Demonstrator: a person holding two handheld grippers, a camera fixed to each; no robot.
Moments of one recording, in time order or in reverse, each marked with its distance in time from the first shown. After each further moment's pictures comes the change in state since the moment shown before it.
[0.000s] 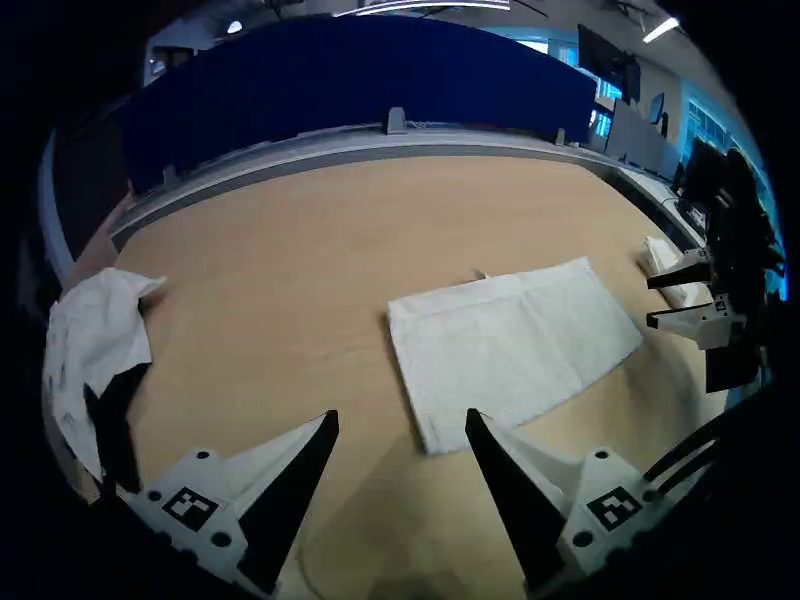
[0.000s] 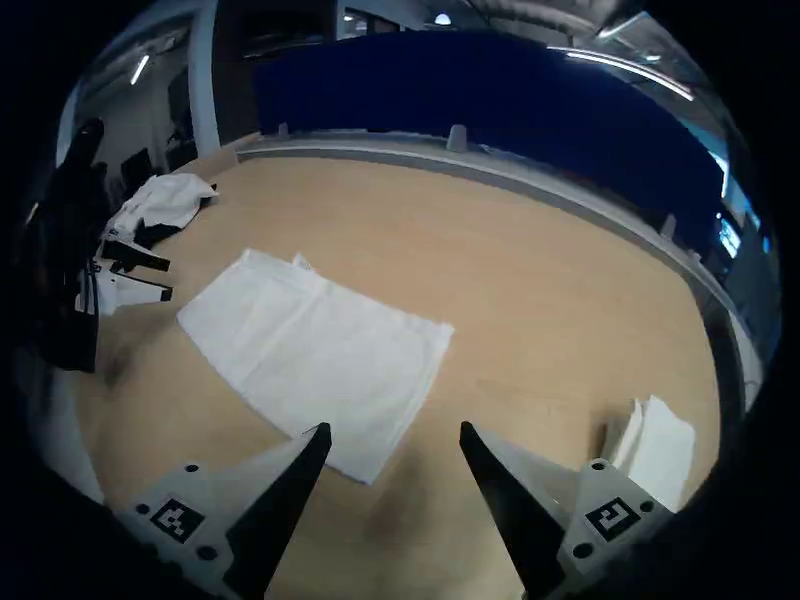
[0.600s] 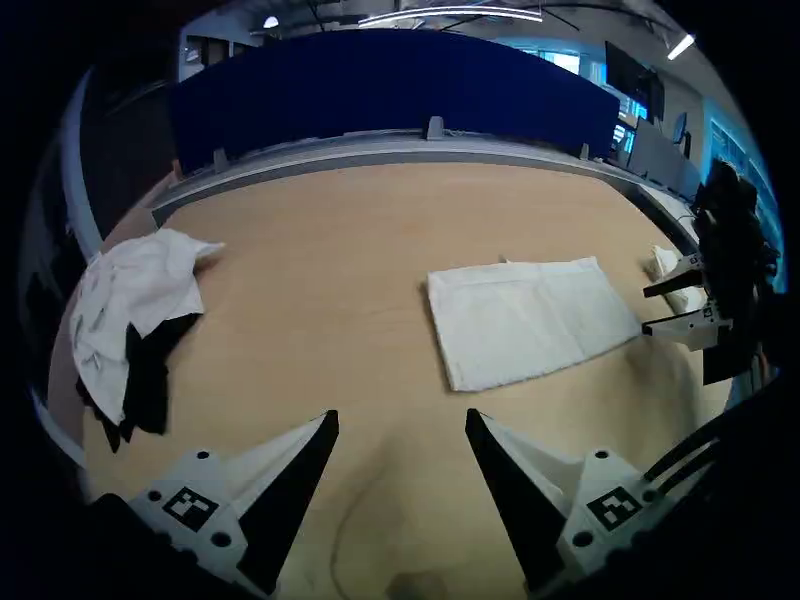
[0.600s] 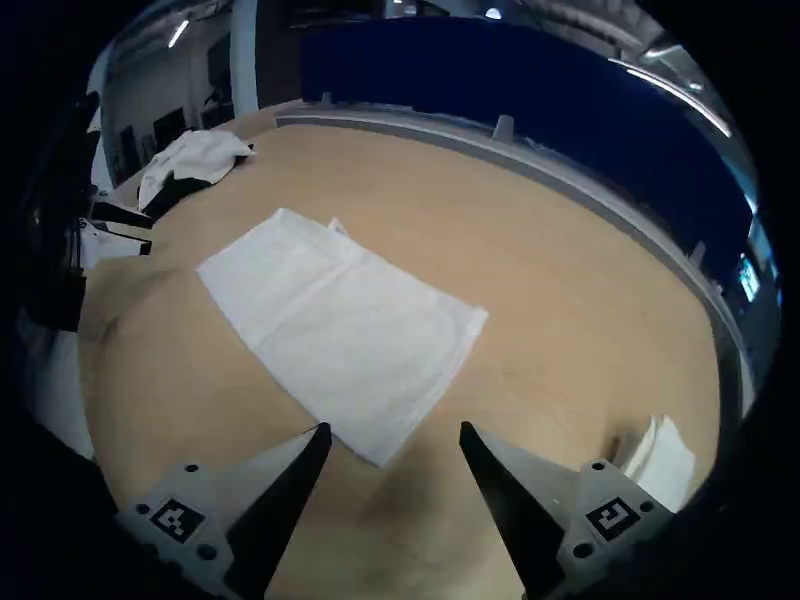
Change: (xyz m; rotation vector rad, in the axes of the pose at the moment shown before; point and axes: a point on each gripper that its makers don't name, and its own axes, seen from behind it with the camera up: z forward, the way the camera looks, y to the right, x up) left arm -0.039 -0.021 -0.062 0.091 0.013 -0.080; right arm -0.019 -0.012 0.002 0.073 -0.066 -0.127
